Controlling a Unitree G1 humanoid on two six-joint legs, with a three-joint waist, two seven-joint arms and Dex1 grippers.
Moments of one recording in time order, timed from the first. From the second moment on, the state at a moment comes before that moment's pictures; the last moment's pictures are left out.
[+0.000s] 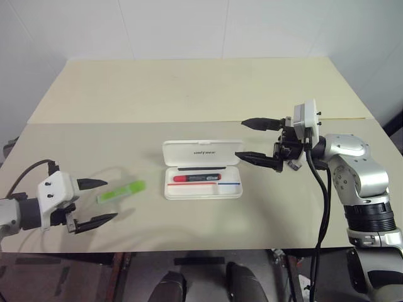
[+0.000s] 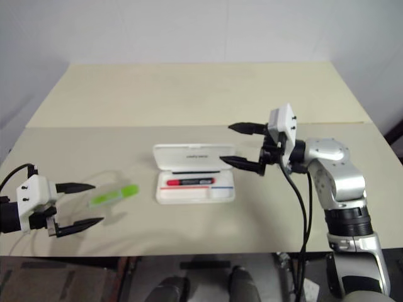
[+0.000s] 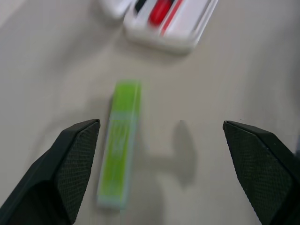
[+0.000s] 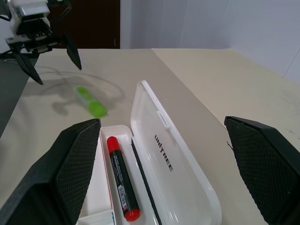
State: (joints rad) left arm 0.16 0.96 0.51 -0.19 -0.34 0.20 -1.15; right arm -0.65 -0.62 -0.02 -0.01 0.53 0.31 1.17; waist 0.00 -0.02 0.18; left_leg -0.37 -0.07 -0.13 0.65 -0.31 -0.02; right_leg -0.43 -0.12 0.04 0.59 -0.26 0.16
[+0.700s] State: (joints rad) left arm -0.12 0.97 0.20 0.19 -0.18 0.00 -1.12; right arm -0.57 -0.63 -0.05 -0.16 0.54 0.39 1.08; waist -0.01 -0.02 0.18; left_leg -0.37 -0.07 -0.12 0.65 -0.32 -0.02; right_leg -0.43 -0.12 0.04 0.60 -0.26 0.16
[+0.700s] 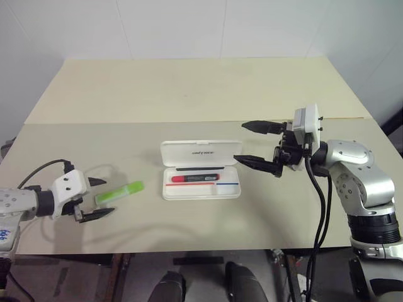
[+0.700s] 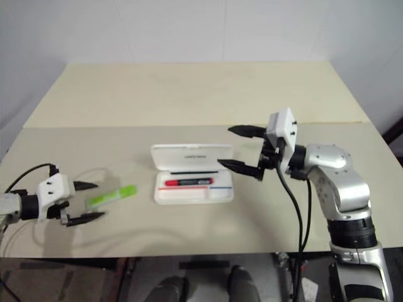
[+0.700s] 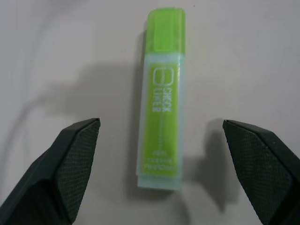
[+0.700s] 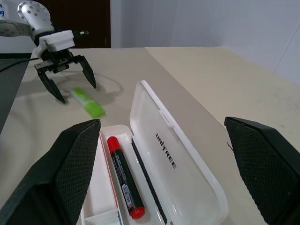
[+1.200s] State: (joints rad) left arm -0.14 0.95 0.14 0.20 -0.17 0.02 -1.10; right arm -0.56 -0.63 -0.07 -0.19 0.56 0.39 1.05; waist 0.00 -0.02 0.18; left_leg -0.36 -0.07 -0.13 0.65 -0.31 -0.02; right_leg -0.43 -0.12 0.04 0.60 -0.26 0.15
